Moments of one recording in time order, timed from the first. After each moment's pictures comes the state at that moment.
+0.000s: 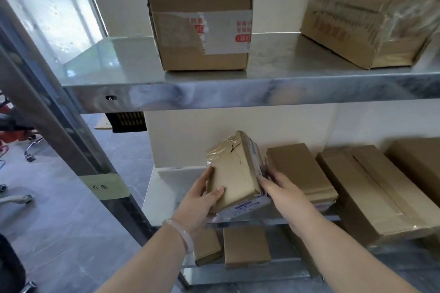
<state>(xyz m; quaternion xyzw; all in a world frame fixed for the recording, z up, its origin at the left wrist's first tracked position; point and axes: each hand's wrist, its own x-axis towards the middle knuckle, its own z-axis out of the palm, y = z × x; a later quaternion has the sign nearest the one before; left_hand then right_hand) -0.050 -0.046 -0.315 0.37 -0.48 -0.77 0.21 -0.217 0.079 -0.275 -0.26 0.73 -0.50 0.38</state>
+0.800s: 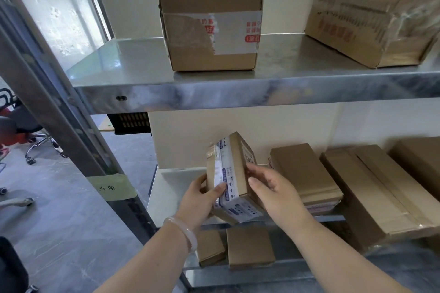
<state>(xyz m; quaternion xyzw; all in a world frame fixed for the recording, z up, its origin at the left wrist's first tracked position) -0.045 -0.050 -0.303 0.43 -0.55 -0.69 0.21 -0.189 0.071 -0.269 -0.38 0.70 -0.52 0.31</state>
